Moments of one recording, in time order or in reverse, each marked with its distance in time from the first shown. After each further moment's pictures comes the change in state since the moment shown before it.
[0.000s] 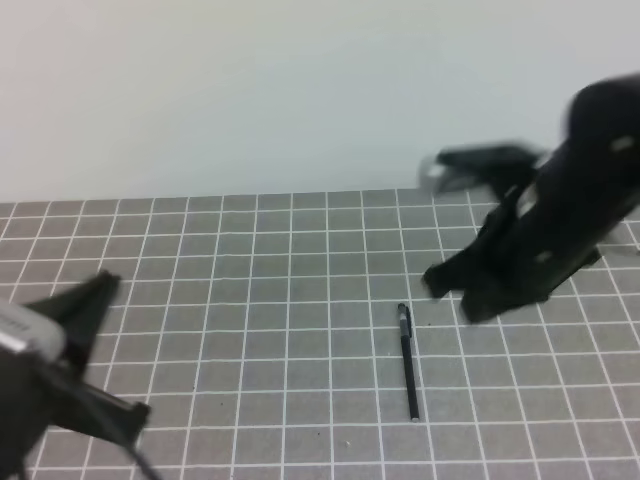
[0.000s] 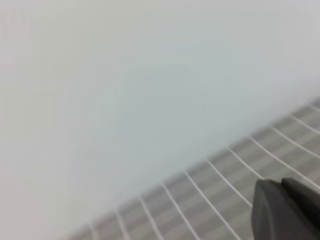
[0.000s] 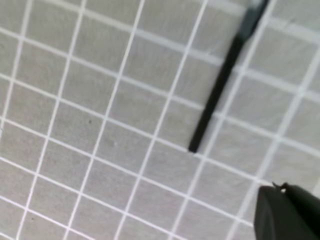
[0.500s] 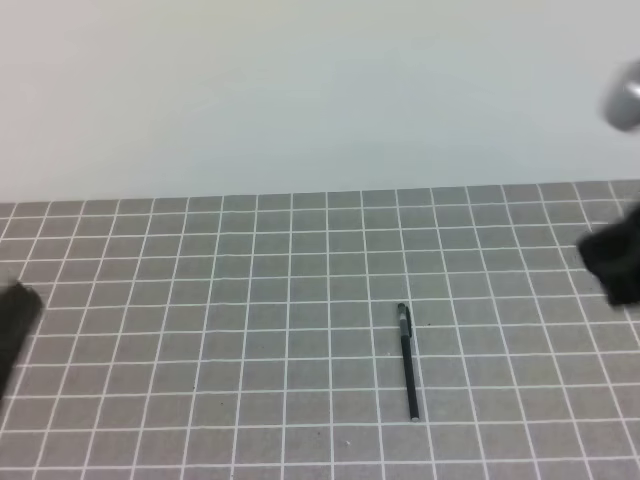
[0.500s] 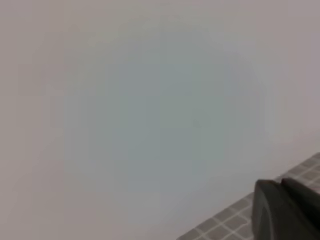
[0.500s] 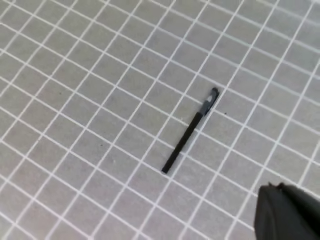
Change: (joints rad) left arm 0.002 -0.366 -0.006 -0.080 0.222 0.190; right arm 0.000 -0.529 0.199 -0.100 -0.072 -0.160
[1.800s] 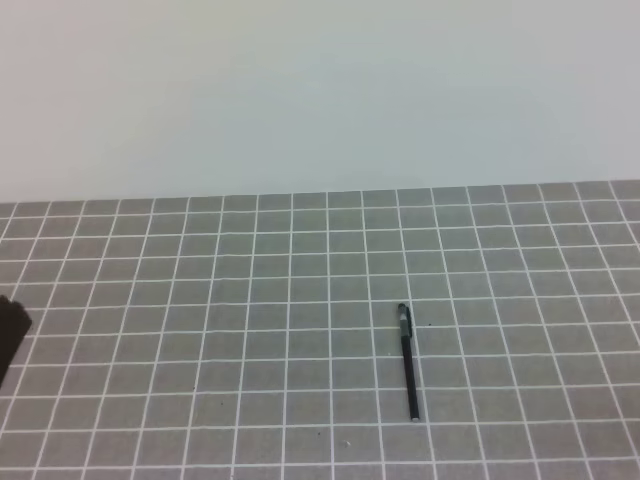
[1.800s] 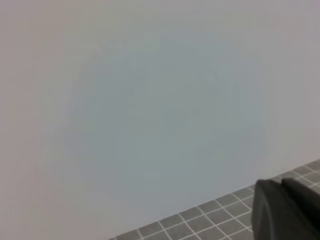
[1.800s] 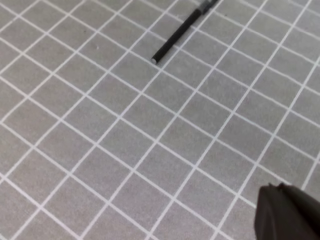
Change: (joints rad) left arm 0.046 -0.079 0.009 -0.329 -0.027 0.166; right arm 0.000 -0.676 0.748 -0.022 -0.220 -0.095
